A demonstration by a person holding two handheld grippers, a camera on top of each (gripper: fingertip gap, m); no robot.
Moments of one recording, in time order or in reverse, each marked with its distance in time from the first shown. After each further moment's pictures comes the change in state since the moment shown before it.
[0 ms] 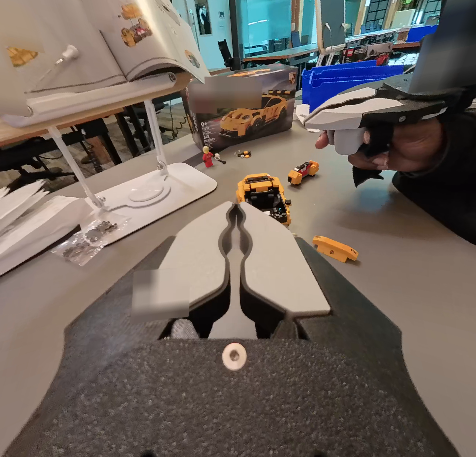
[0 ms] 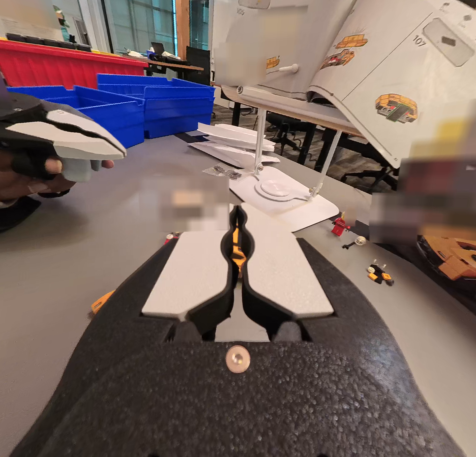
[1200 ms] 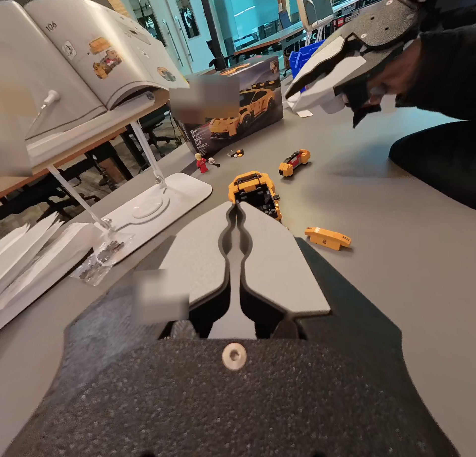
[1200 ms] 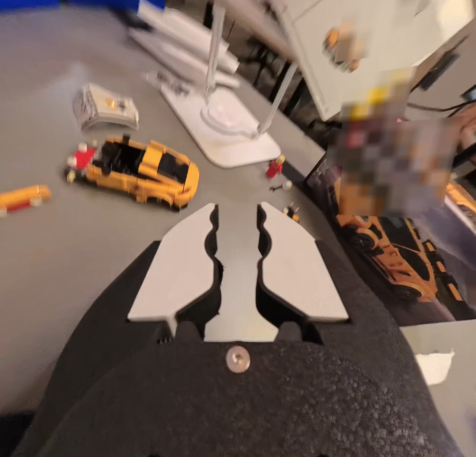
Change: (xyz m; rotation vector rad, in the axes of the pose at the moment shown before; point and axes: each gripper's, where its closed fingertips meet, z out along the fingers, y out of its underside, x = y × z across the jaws) left arm 0.023 -0.004 -0.001 -0.022 0.013 0.176; right arm 0.073 0.029 -0.038 -0.336 0.074 -0.236
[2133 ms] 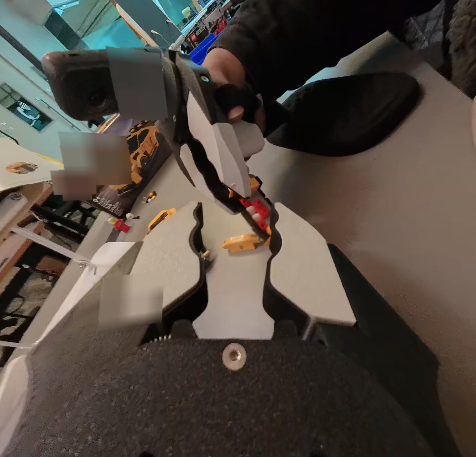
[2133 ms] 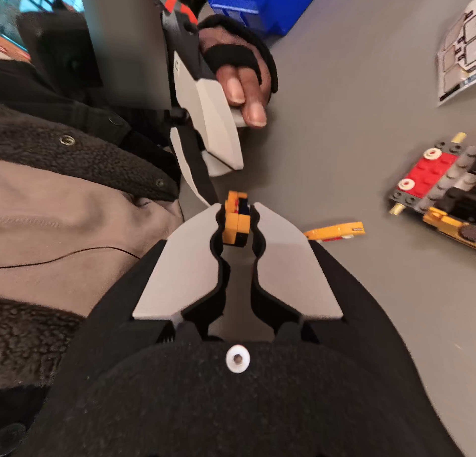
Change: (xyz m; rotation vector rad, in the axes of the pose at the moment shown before) left arm 0.103 -0.005 -0.005 0.057 0.405 0.366; right arm -0.214 -0.052 -0.021 -0.313 -1.197 0.483
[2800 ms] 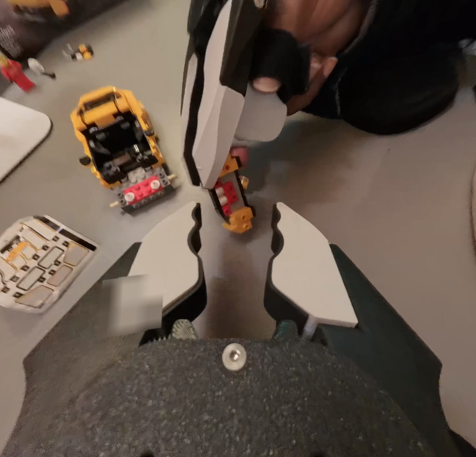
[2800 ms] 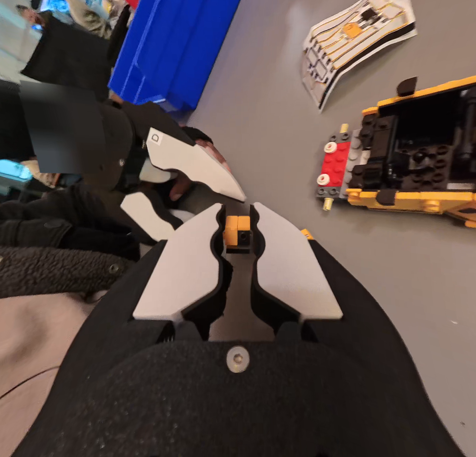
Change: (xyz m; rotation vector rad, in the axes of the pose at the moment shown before) left arm 0.009 0.059 0.005 -0.328 0.104 -0.487; right arm 0.055 -0.017 0.013 0.270 0.263 0.256
